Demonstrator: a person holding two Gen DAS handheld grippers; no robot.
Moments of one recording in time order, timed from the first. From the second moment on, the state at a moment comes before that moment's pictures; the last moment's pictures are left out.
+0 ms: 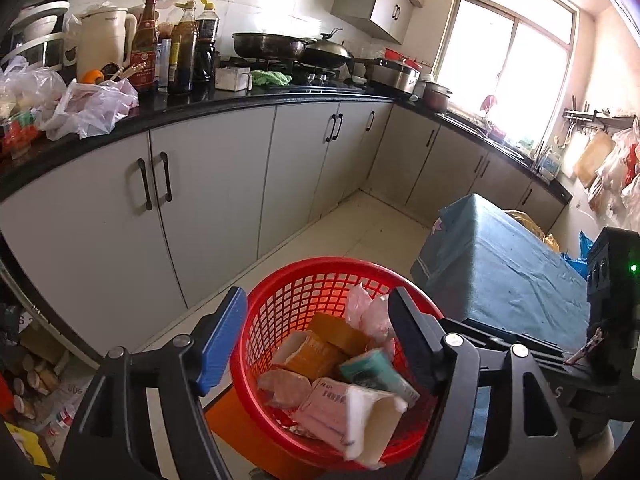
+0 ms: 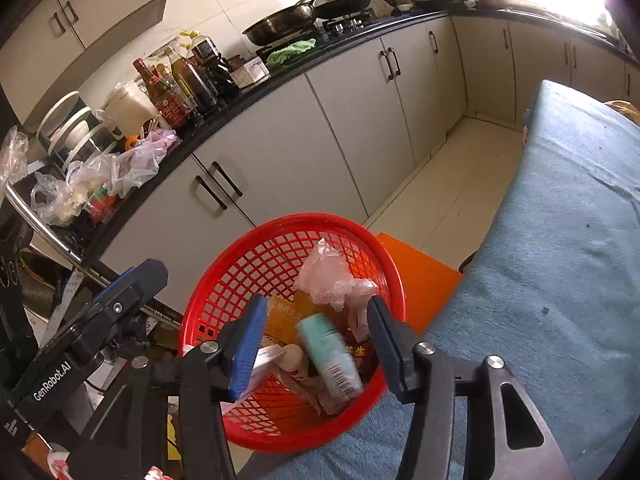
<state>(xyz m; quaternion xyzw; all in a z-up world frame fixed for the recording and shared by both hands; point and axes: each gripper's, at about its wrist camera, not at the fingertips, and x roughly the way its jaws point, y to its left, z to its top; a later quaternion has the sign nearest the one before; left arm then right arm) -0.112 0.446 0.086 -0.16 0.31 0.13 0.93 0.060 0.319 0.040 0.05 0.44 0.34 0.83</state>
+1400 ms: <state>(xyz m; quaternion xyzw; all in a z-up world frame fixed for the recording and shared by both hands) -0.259 0.342 0.103 -0.04 0.22 0.29 0.93 -0.075 0.242 0.044 0.00 0.39 0.31 0.86</state>
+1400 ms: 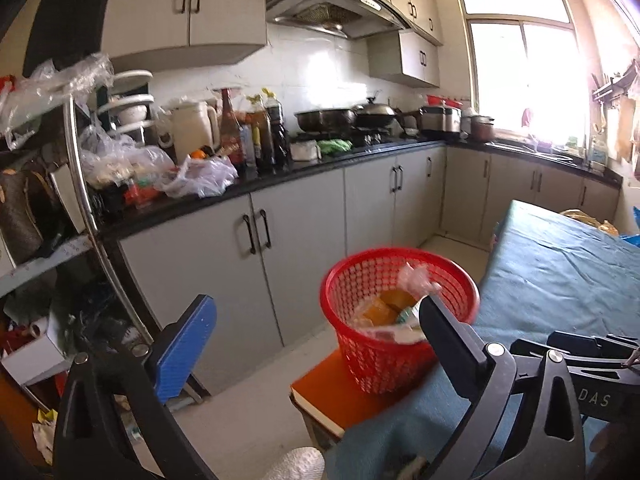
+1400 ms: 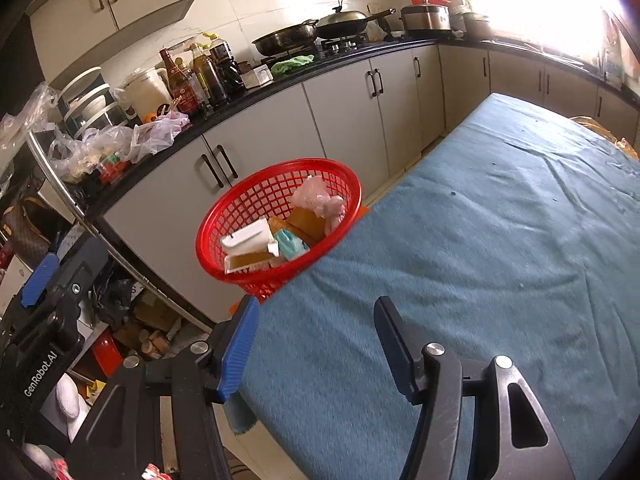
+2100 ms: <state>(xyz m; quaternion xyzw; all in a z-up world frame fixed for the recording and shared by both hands) -0.312 0.332 0.082 -0.05 0.29 0.26 0.92 -0.138 0.225 0.044 -0.02 0.35 0.28 0.89</state>
